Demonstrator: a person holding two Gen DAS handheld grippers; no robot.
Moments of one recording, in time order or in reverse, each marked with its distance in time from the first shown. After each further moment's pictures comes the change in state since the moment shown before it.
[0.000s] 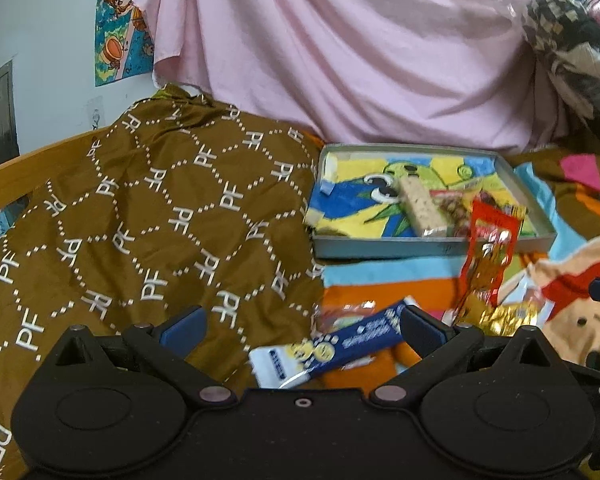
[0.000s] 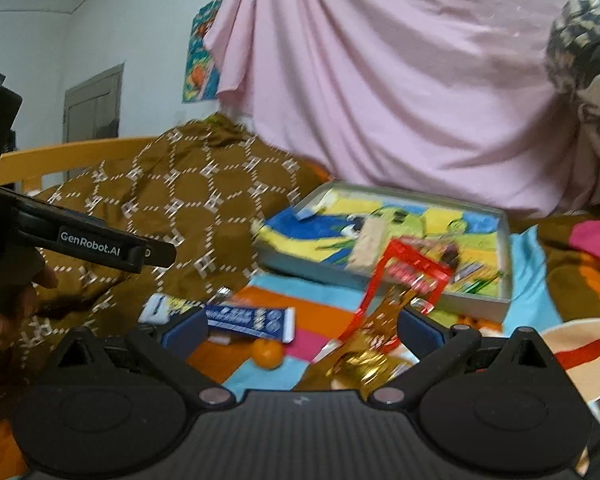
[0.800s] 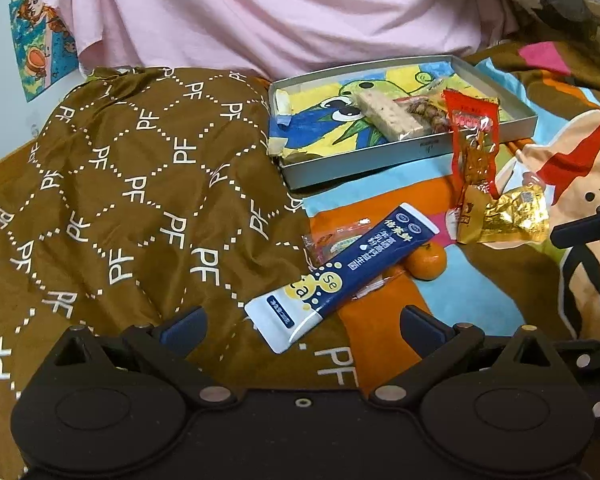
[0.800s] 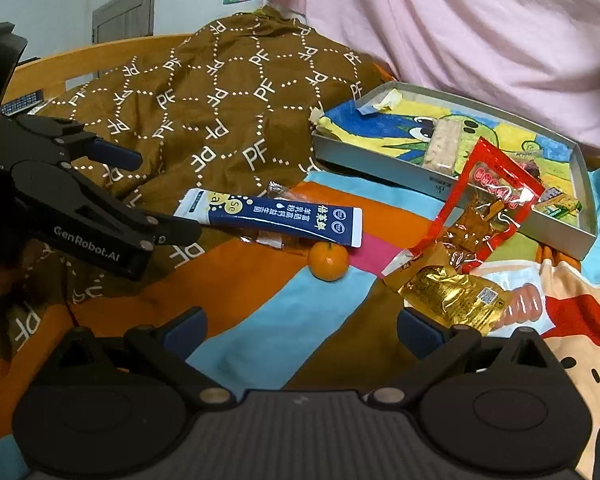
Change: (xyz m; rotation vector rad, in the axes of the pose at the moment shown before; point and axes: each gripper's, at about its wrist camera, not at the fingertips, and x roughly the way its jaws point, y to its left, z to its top) left arm 0.042 0.003 -0.029 0.258 0.128 -0.077; right arm 0.051 0.030 -0.027 -0.055 0.280 0.107
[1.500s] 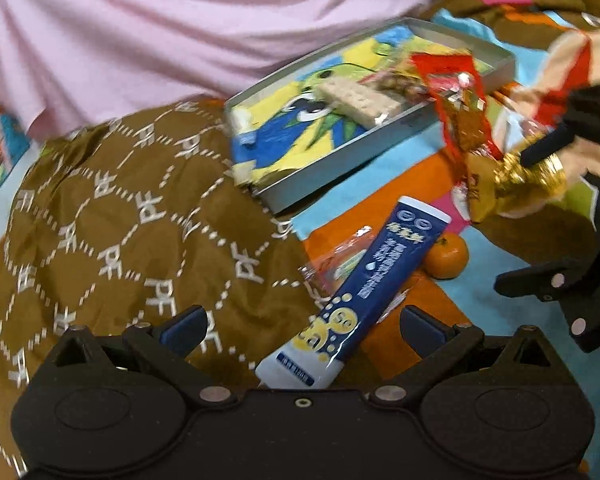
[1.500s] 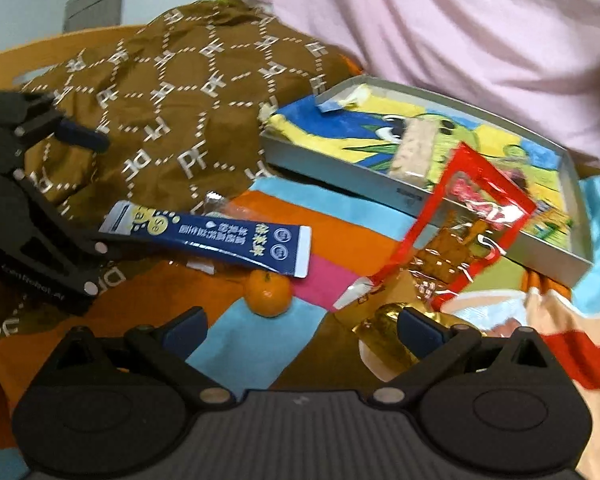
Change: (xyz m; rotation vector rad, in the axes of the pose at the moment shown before) left arm 0.037 -0.019 0.023 0.296 -0.003 0.026; right arm 0.047 -0.030 0.024 -0.024 0.015 -0.077
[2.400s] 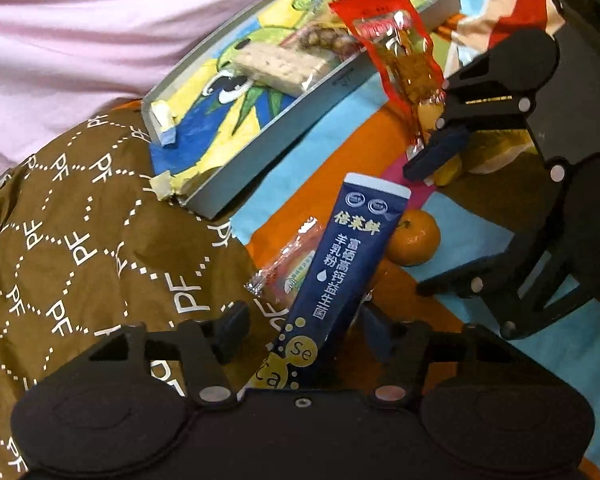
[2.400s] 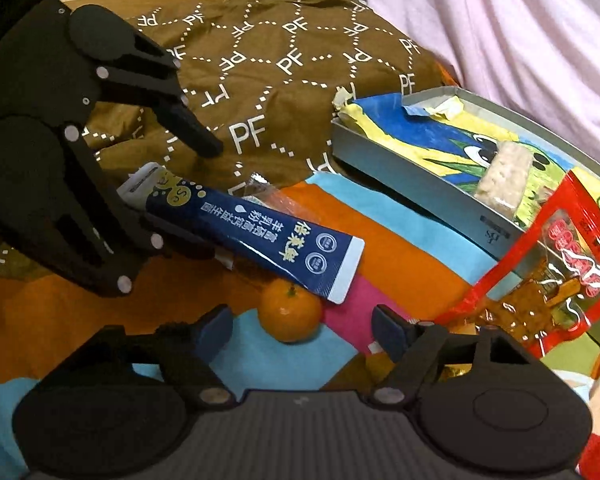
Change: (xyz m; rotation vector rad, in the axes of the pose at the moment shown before) left arm 0.038 -0.024 0.028 0.202 0.142 -0.101; right arm 0.052 -0.007 0.001 -0.216 -0.036 0.190
